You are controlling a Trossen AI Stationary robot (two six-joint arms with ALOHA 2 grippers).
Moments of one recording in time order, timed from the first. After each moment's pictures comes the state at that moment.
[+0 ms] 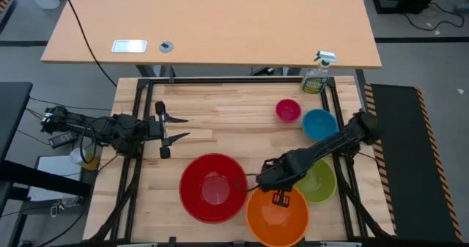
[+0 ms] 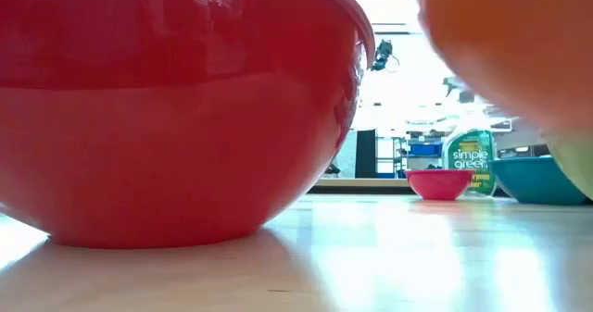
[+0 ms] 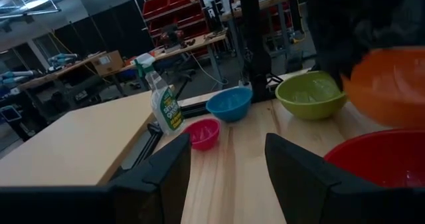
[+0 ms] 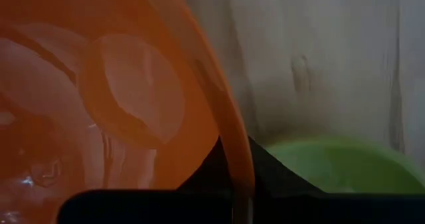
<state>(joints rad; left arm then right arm) -0.23 0.56 0.53 -0.02 -0.41 0.28 0.44 1.77 1.52 -1.26 -0.19 0.76</state>
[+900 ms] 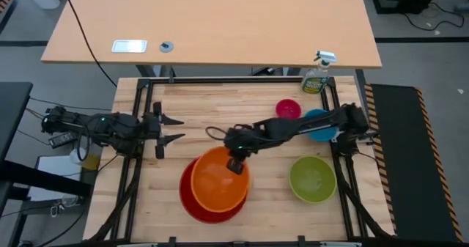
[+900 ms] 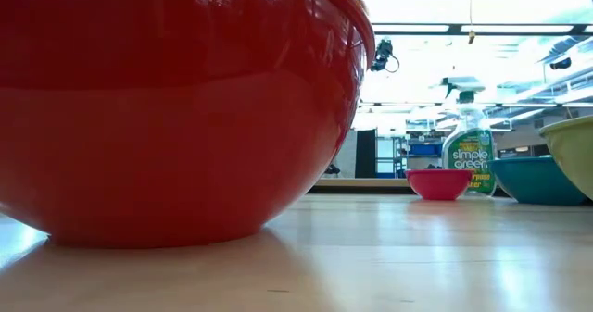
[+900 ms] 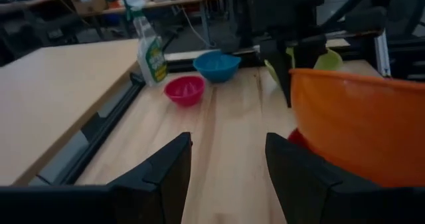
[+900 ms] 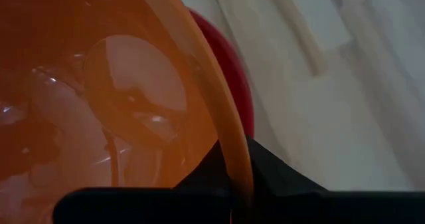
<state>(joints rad) -0.23 0.52 0.60 -0.32 -0.39 0.04 0.15 1.90 1.72 -0.78 0.05 0.54</state>
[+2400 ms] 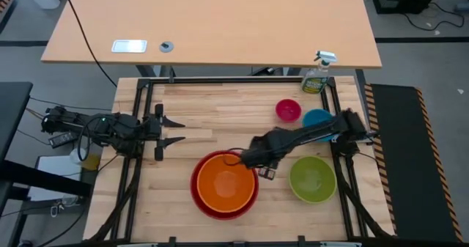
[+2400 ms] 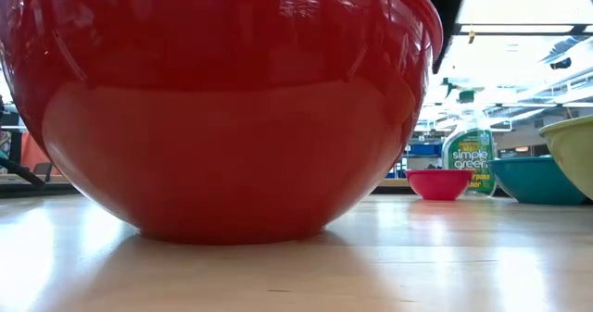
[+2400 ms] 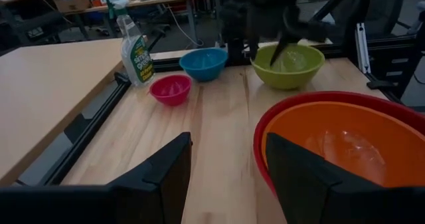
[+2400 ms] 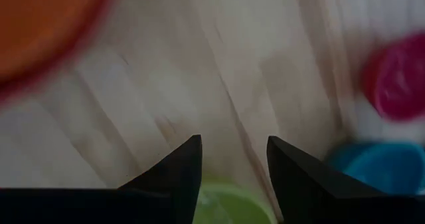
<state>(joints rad) -0.23 0.52 0.60 -0.32 -0.35 0.03 0.27 1.89 1.77 -1.57 0.14 0.68</state>
